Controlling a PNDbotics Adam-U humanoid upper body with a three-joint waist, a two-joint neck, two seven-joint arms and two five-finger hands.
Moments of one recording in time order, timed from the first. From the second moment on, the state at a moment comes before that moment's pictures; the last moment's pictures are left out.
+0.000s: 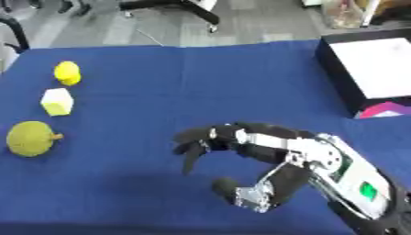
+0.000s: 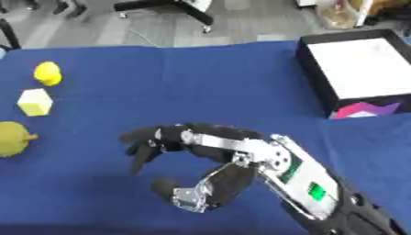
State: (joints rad) left arm -0.33 0.80 -0.01 -1.63 -0.78 0.14 -0.49; right arm -0.40 -0.41 0.56 -1.98 -0.20 -0.13 0.54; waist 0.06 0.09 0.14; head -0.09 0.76
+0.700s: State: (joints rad) left arm -0.43 0.71 -0.07 -1.34 -0.88 0.14 -0.54; right arm -0.40 -0.41 0.56 -1.98 -0.19 -0.14 0.55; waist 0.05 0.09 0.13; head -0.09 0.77
